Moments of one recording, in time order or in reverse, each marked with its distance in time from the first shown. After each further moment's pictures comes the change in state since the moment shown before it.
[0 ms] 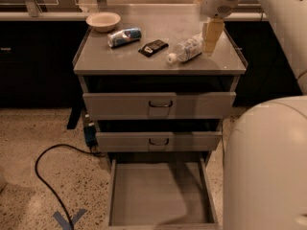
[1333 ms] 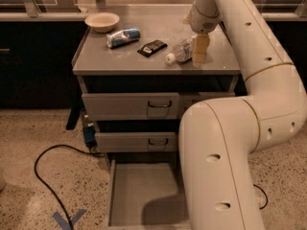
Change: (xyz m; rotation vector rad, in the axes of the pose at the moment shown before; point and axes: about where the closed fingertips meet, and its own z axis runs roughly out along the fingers) arm 0.000 -0.011 0.095 -0.124 -0.017 -0.032
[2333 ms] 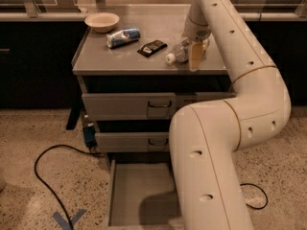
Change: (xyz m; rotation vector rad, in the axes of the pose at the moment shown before) arm 0.012 0.003 0.036 -0.054 0.079 0.016
